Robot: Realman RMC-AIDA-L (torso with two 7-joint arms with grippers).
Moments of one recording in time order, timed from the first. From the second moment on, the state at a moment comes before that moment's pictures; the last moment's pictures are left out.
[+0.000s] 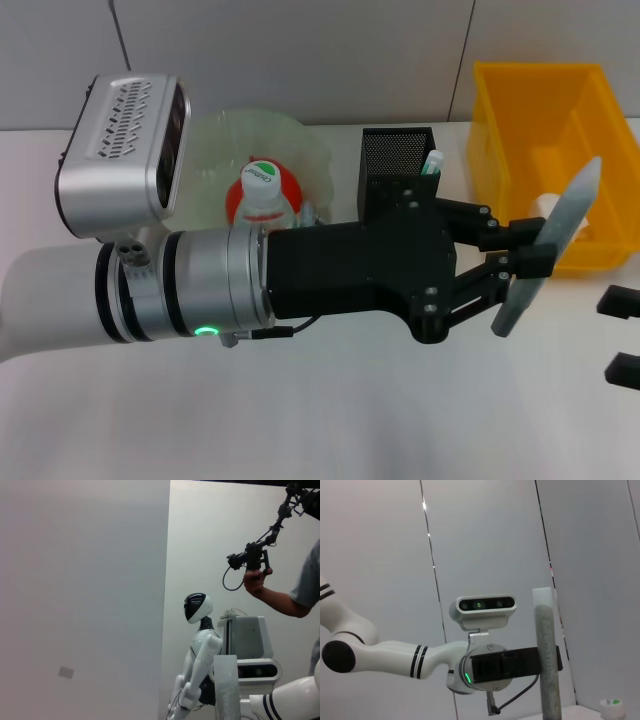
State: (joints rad) left arm -0.50 -2.07 1.71 0.85 0.98 1.40 -1.23; right arm 0.33 1.99 2.71 0.65 1.24 -2.16 1.16
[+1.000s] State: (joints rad) left arm -0.50 -2.07 1.73 0.71 1.06 1.38 -1.10; right arm 0.33 1.99 2.62 0.58 1.50 -2.18 1.20
